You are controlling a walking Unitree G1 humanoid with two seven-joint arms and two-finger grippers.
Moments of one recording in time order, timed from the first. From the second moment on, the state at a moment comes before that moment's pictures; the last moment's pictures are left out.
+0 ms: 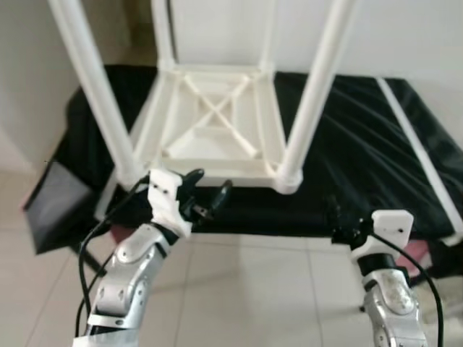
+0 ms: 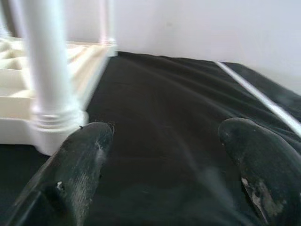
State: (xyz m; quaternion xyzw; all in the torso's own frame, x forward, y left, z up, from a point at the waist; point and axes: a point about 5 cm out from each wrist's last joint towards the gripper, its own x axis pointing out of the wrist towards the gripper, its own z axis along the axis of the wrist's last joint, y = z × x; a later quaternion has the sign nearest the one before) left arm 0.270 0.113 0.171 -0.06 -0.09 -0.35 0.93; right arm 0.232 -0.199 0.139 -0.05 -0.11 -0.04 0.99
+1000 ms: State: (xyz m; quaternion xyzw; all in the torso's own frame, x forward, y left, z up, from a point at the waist) left arm 0.277 0.111 0.172 -0.07 -0.08 -0.34 0.93; right arm 0.239 -0.199 0.138 -0.05 -0.11 -0.04 0.99
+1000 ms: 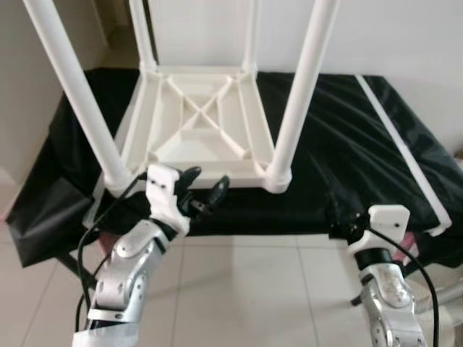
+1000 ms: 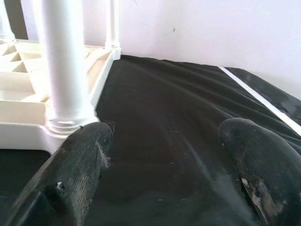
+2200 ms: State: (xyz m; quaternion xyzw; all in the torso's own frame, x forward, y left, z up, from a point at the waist) left arm 0.275 0.103 0.170 -0.05 -0.07 -0.36 0.93; right arm 0.233 -0.198 0.132 -0.05 -0.11 -0.05 0.99
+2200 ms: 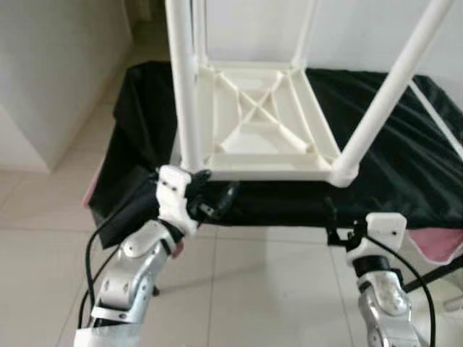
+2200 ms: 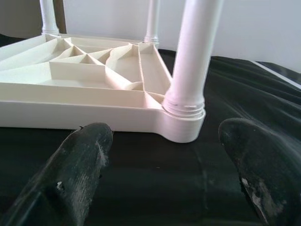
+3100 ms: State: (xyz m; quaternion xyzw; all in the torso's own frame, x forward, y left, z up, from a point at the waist) left arm 0.276 0.099 0.166 -0.03 -0.08 -0.36 0.93; right arm 0.232 -0.195 0.130 -0.06 -0.10 -0.04 0.99
